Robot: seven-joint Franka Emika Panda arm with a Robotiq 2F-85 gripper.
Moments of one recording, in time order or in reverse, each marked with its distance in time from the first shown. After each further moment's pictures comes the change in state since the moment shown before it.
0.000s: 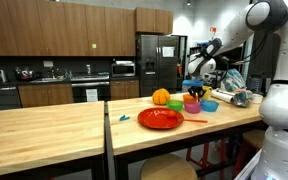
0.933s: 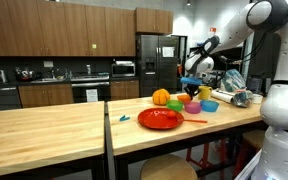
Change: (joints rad) arm 0.033 -0.008 0.000 0.011 0.146 0.046 -0.176
